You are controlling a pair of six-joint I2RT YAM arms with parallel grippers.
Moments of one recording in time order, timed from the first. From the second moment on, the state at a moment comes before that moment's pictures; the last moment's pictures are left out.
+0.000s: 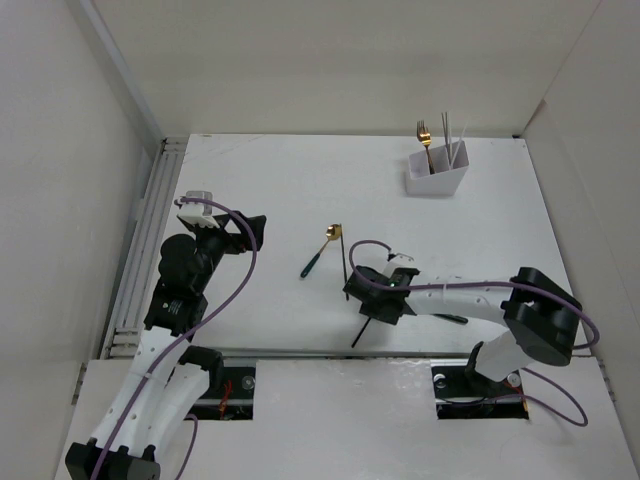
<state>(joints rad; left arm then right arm) -0.23 0.63 0.57 0.00 0.09 -0.35 1.05 1.51 0.85 -0.70 0.43 1.37</state>
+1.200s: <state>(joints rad) -0.19 0.65 0.57 -0.01 0.06 -0.34 0.92 1.53 1.02 -0.48 0.60 0.73</state>
